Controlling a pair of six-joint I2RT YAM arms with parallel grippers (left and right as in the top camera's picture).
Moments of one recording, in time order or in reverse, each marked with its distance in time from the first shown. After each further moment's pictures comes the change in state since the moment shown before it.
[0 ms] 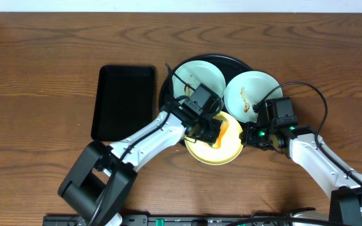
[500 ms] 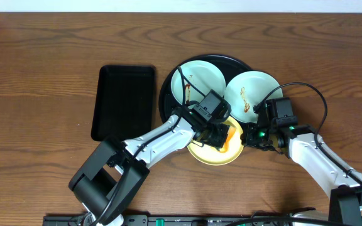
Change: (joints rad) left arm -0.059 0.064 0.000 0.067 -0.020 -0.029; right arm 0.000 0.006 0.000 -0.011 0.020 0.000
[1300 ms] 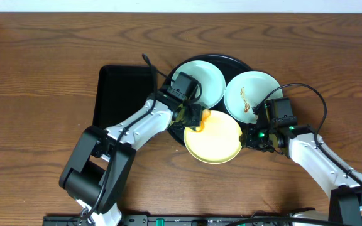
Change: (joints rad) left arm 0.226 0.007 0.000 -0.020 -0.088 0.000; right arm 0.000 0.000 0.000 -0.022 -0.026 0.008
